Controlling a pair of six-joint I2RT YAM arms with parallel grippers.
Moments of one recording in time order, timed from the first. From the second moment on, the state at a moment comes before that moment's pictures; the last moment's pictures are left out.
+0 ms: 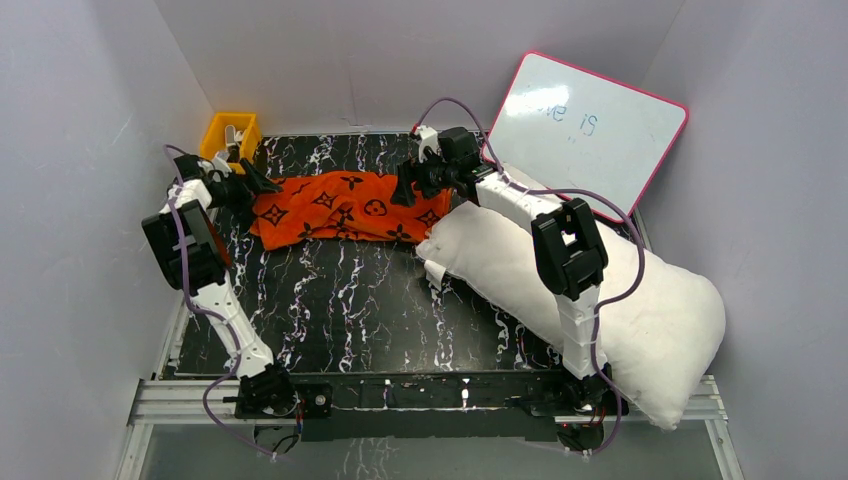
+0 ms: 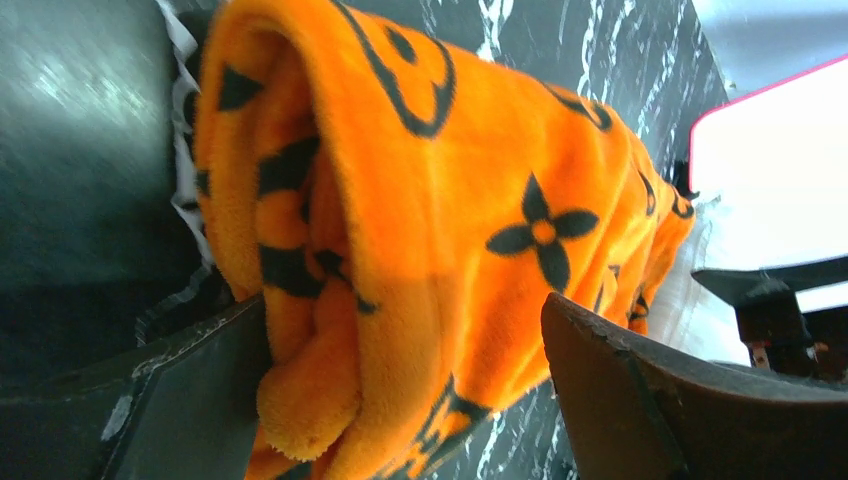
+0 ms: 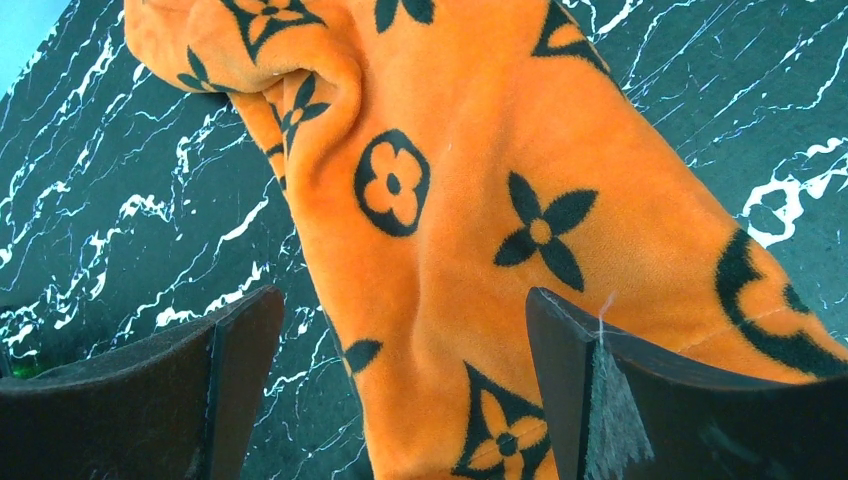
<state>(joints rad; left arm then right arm) 0.45 2.23 1.69 -0.51 0.81 -0.27 0.56 2.10 1.67 -0.12 -0.51 0.13</state>
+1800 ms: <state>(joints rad) 0.38 1.74 0.87 -0.01 0.68 -0.52 0.54 2.57 2.28 -0.45 -0.36 0.23</state>
